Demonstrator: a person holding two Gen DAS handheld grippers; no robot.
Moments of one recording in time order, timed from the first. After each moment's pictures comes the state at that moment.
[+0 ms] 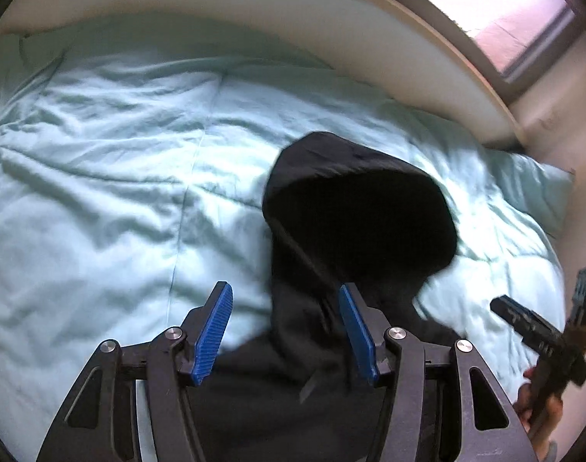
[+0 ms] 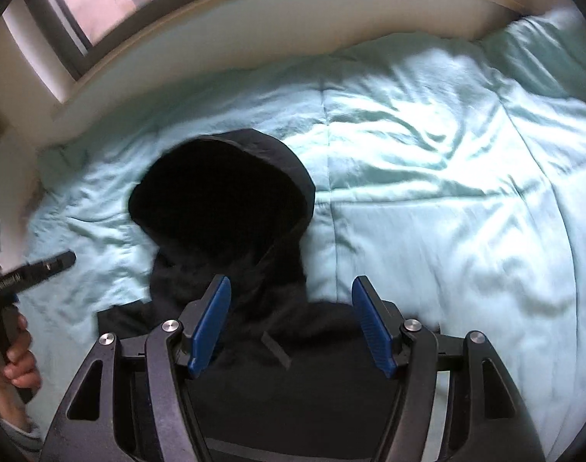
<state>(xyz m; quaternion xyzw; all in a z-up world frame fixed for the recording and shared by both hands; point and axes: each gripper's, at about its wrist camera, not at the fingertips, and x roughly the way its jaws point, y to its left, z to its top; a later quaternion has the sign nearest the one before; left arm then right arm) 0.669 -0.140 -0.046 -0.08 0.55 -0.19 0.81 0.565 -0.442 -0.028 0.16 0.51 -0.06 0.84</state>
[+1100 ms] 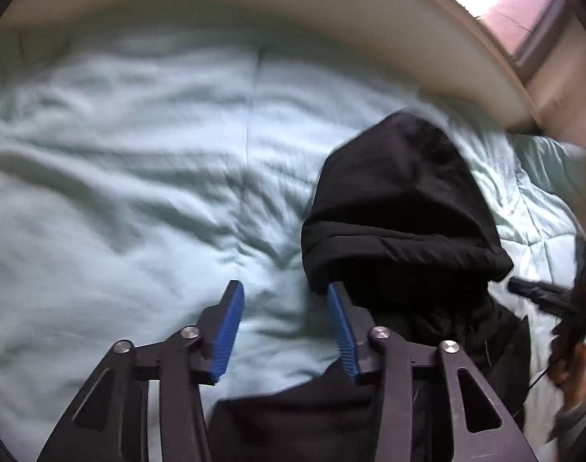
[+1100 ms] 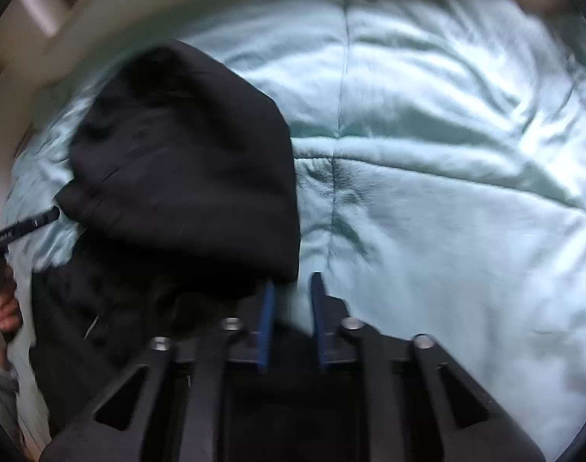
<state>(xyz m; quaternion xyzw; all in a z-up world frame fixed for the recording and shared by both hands) 0.662 -0.107 -0.097 -0.03 0.50 -0.21 0.84 0.589 -0.468 -0.124 0.12 0.54 0.02 0.83</state>
